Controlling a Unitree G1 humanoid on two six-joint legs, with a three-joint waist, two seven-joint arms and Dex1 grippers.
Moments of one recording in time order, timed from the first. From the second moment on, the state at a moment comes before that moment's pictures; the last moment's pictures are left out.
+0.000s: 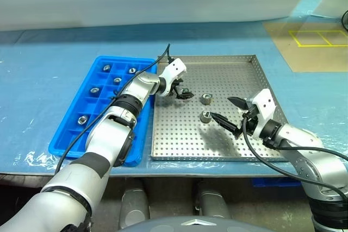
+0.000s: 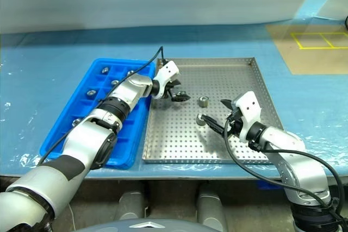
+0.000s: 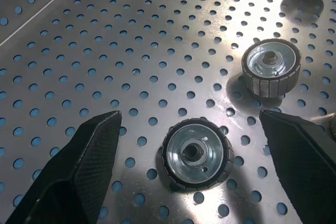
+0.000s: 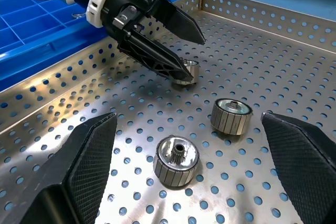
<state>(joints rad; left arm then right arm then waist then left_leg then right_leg) -1.12 0.11 -0.19 1.05 0.06 0.20 -0.89 -0.04 -0.60 -0.12 -0.53 0.46 0.64 0.61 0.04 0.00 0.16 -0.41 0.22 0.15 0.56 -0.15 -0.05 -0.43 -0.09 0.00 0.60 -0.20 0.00</state>
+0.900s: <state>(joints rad) -1.07 0.11 -0.18 0.97 0.06 0.25 -0.89 -0.05 -0.60 -0.10 -0.50 0.45 0.62 0.62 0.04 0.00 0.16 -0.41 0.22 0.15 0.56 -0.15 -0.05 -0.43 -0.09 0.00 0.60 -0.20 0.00</state>
